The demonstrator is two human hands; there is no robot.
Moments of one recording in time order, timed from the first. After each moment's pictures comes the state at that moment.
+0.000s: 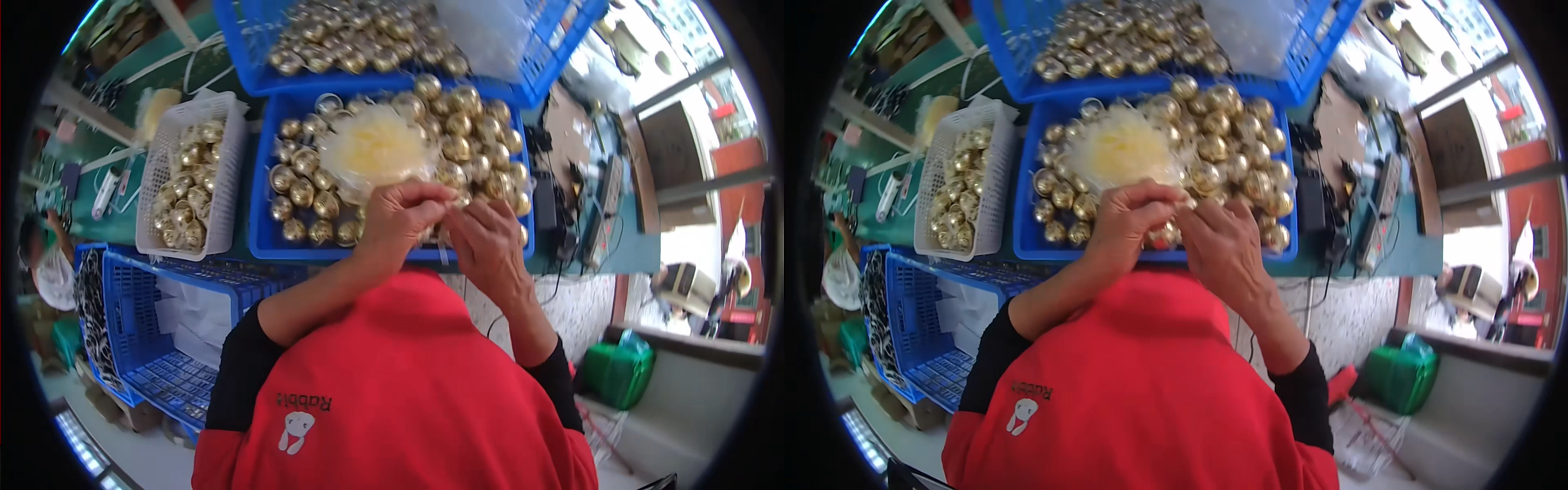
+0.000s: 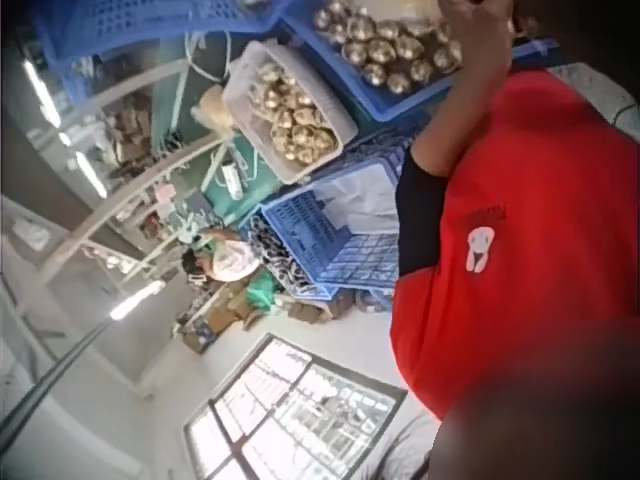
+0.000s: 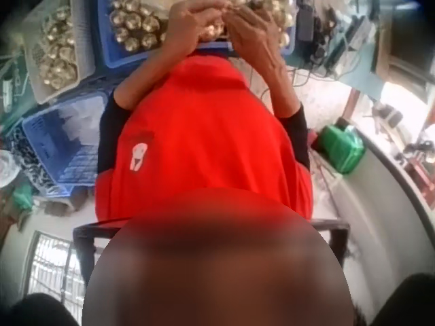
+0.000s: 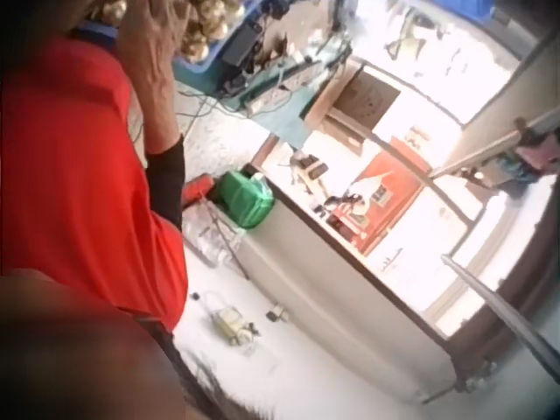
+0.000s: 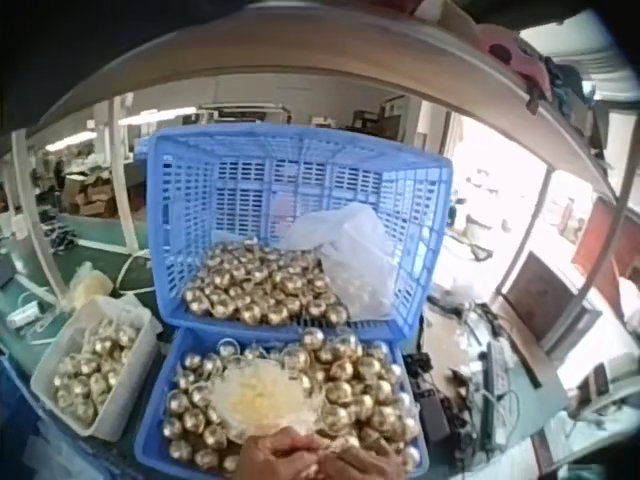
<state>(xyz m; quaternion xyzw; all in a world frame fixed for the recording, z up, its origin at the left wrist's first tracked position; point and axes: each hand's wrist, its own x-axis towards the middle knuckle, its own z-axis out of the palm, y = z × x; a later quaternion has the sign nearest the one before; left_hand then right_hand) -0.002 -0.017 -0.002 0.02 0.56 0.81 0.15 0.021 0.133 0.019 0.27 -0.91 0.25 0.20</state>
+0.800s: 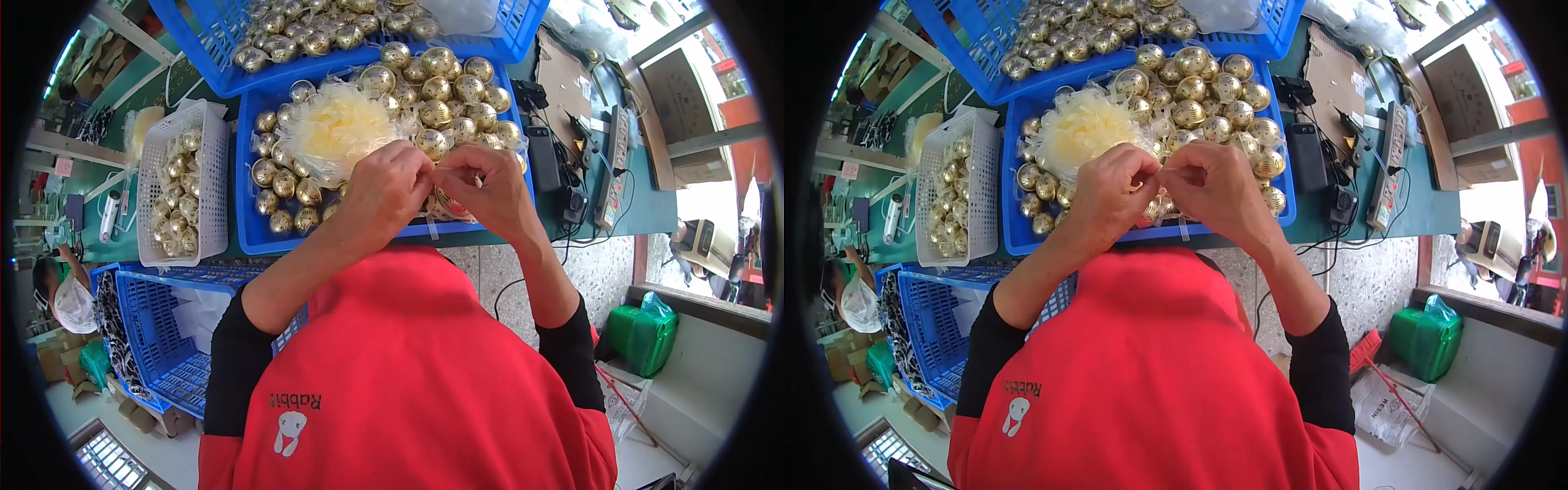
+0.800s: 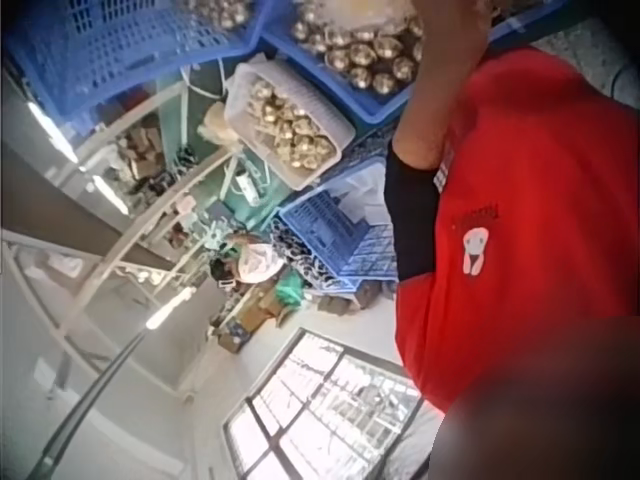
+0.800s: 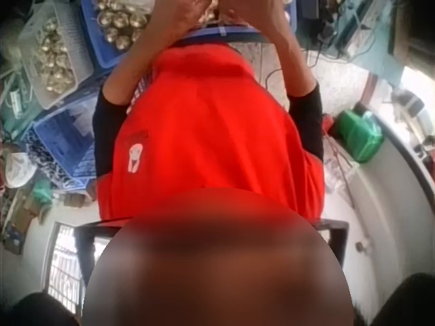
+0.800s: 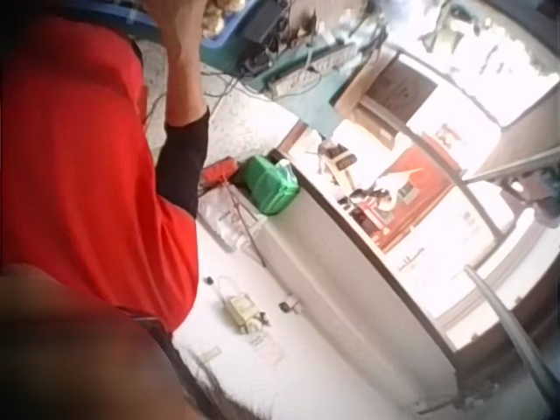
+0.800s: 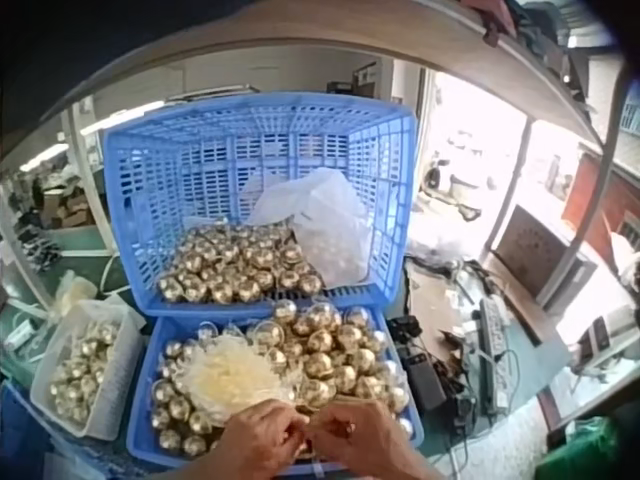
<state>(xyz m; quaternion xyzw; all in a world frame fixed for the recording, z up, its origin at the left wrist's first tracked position) -0.018 0.000 -0.003 0.33 0.84 0.43 -0.09 0.005 0.166 0.022 0.03 -0.82 0.57 -0.07</state>
